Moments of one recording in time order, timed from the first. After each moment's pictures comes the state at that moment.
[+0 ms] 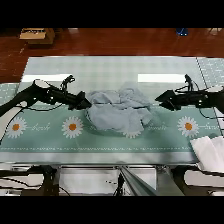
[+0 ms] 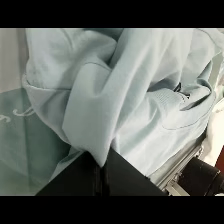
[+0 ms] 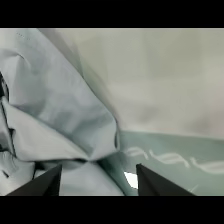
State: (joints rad) left arm -0.08 -1.56 0.97 0.58 -1.13 -1.20; right arm -0.25 -1.49 0.88 -0.62 1.08 1.11
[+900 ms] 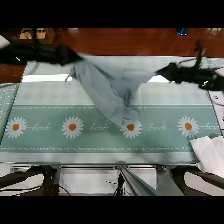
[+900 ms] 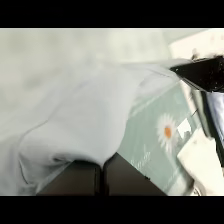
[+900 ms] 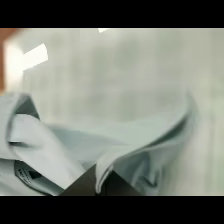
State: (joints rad) left arm -0.03 -1.35 1.50 0.58 -1.21 -1.17; right arm -0.15 -1.27 1.08 -0.41 0.98 1.06
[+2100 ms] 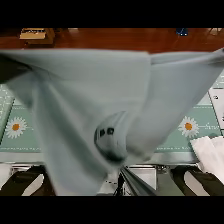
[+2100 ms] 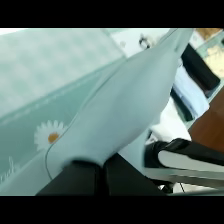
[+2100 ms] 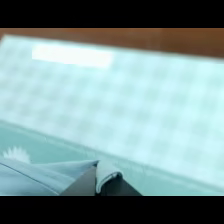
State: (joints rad) left arm -0.06 -0.82 1.64 0.72 -1.59 -1.58; right arm -0.17 -0.92 1.74 -1.00 1.63 1.47
